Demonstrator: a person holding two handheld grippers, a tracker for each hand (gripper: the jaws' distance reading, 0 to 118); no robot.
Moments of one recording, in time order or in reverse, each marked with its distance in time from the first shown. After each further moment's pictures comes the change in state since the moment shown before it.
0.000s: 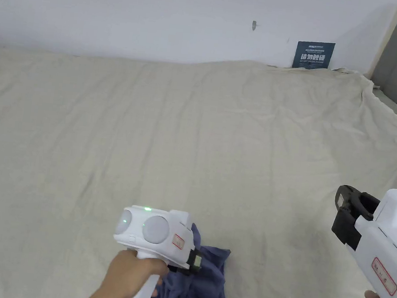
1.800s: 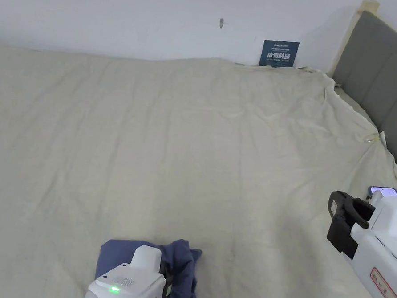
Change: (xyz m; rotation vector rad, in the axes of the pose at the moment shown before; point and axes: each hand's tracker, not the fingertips) left arm 0.000 -0.083 -0.047 0.434 0.136 -0.088; right arm 0.027 0.004 0.025 -0.015 -0.047 0.038
